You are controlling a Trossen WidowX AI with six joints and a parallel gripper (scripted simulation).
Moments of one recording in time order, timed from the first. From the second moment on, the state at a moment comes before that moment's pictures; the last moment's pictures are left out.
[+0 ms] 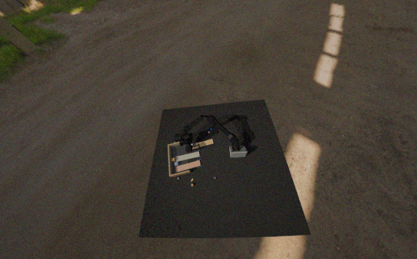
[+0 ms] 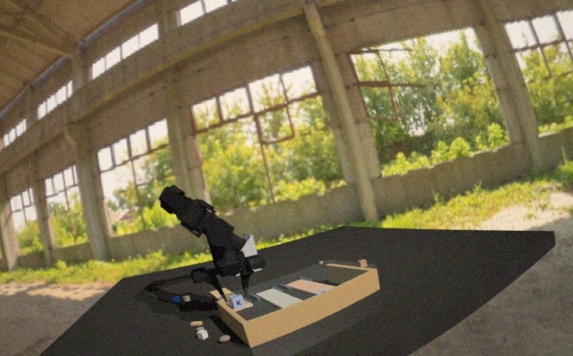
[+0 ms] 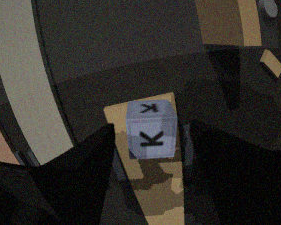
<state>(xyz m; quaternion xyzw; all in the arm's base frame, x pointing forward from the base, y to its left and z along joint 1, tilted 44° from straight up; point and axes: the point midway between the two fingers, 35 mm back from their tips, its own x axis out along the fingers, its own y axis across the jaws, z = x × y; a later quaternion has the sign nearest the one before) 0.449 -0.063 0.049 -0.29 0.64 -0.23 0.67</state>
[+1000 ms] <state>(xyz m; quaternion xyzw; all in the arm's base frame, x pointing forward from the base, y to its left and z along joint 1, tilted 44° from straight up) 0.448 -0.073 0.038 -0.30 0.64 -0.23 0.67</state>
